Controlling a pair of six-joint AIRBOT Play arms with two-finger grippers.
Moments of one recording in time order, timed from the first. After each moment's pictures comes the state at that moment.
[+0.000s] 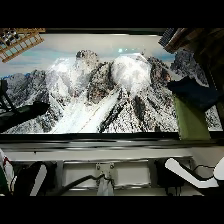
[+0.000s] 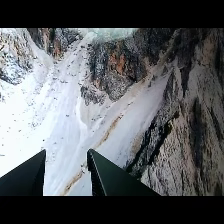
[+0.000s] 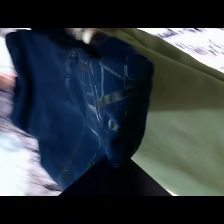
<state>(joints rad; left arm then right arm) 0.26 -0.64 0.62 0.95 -1.01 -1.39 -0.73 -1.14 1.25 -1.43 1.29 2.05</state>
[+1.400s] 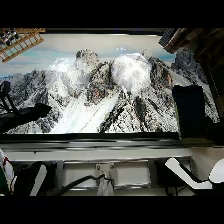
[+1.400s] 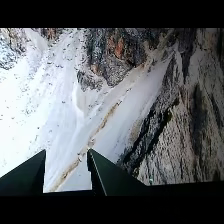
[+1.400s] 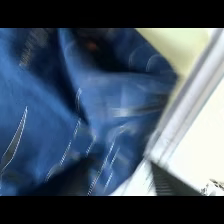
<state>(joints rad) 0.25 -0.64 0.62 0.95 -1.08 -1.39 -0.87 -1.08 0.80 -1.56 1.24 1.88</state>
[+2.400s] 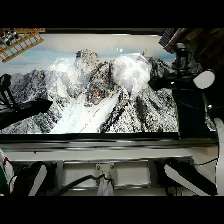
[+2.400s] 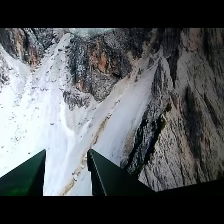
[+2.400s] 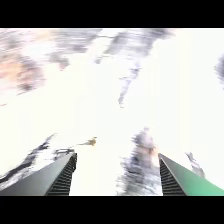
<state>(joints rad) 0.20 -0.67 0.67 0.91 -1.02 -1.29 0.06 -1.08 1.13 -1.16 1.03 1.20</state>
